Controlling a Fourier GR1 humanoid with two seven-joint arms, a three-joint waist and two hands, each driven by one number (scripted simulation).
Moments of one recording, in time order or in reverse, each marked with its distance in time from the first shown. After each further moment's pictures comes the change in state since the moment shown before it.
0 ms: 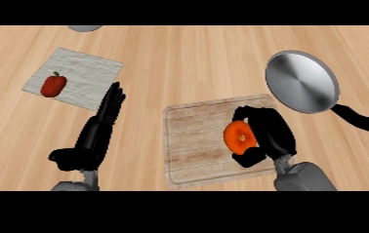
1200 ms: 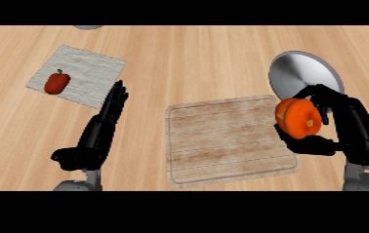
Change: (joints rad) left arm -0.006 -0.022 -0.004 -0.024 -0.023 -0.005 0.026; right arm 0.102 -0.053 -0.389 -0.273 -0.312 -0.104 -0.176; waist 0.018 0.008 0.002
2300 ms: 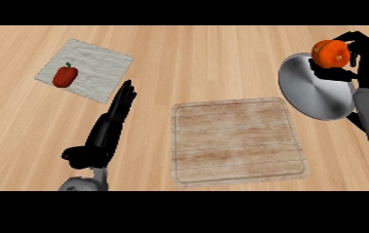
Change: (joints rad) left arm -0.024 -0.021 -0.014 0.038 -0.014 -0.027 -0.029; right arm -0.631 -0.162 -0.390 1.220 -0.041 -0.383 -0.601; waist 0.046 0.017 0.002
